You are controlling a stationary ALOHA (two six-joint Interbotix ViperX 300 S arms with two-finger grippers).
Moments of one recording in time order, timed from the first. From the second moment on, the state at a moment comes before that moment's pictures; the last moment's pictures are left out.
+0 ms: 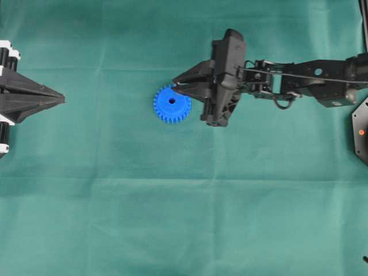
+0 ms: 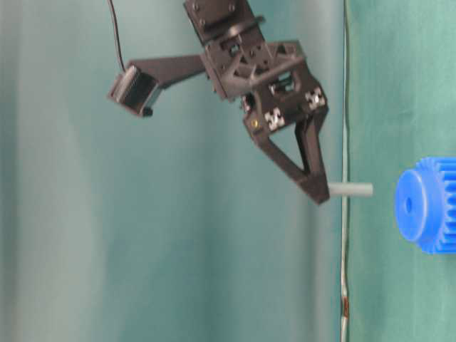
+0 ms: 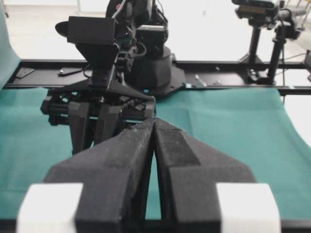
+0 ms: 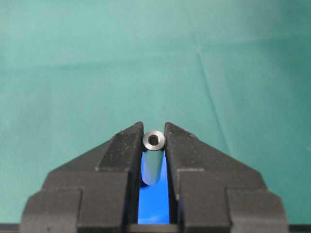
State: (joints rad) left arm -0.02 -0.97 1.17 0.01 -0.26 -0.01; right arm -0.14 0.09 0.70 0.02 -0.39 -0.02
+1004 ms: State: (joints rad) left arm -0.02 -0.97 1.17 0.01 -0.26 -0.01; right arm -0.13 0.19 0.66 0.02 -0.41 -0.02
